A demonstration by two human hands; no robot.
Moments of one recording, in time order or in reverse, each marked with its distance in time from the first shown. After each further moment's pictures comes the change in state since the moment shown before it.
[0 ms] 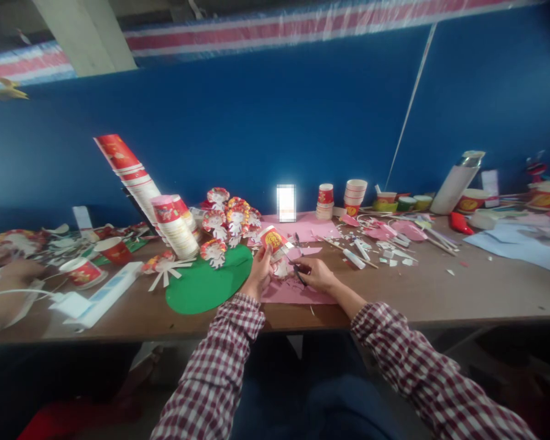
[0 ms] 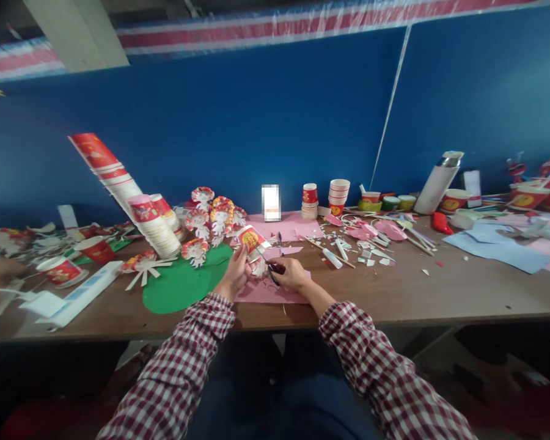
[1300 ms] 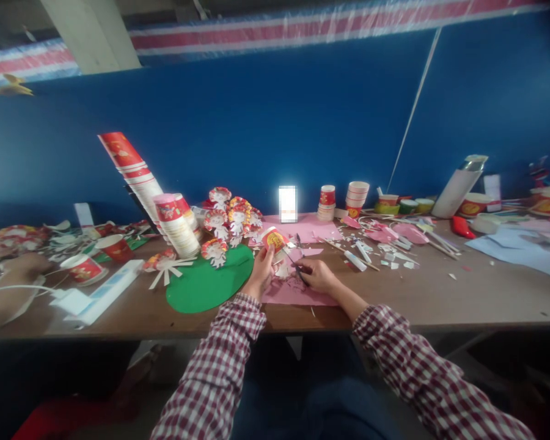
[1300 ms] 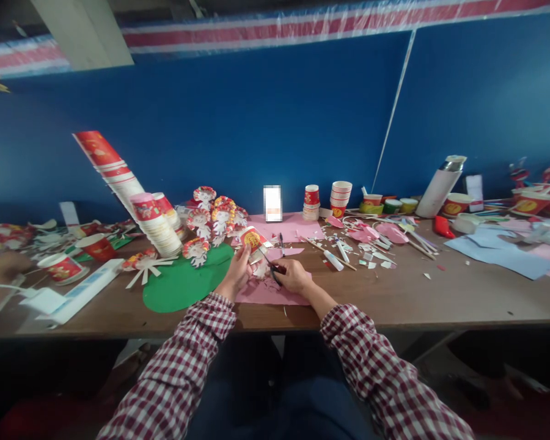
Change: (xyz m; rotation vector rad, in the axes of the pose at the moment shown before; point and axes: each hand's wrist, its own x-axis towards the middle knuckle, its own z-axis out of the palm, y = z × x) left_hand 0.009 -0.007 -0.009 0.031 -0.023 0.003; right_hand 0.000 0.003 0.000 0.005 -0.006 -0.062
